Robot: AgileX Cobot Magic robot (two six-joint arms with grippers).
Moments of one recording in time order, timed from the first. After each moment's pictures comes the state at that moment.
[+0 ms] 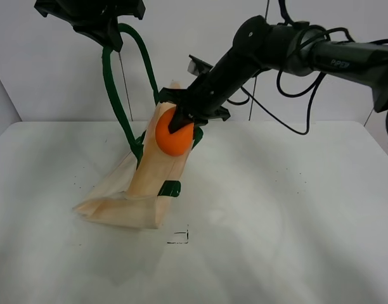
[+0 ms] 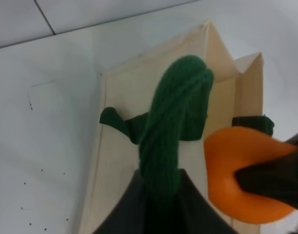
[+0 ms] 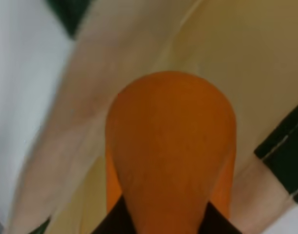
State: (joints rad) left arm -0.41 1.84 -2.09 0.09 1.18 -0.16; right arm 0.46 2.18 -1.90 0.61 1.00 -0.06
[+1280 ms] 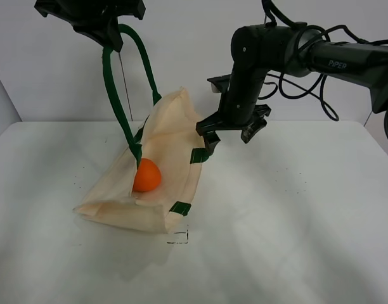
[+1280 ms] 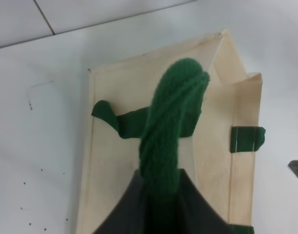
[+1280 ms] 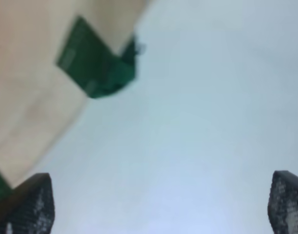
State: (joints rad) left arm -0.41 1.84 -2.09 0.09 1.18 -0.16; right arm 0.47 2.17 -1.90 0.01 1.20 0.08
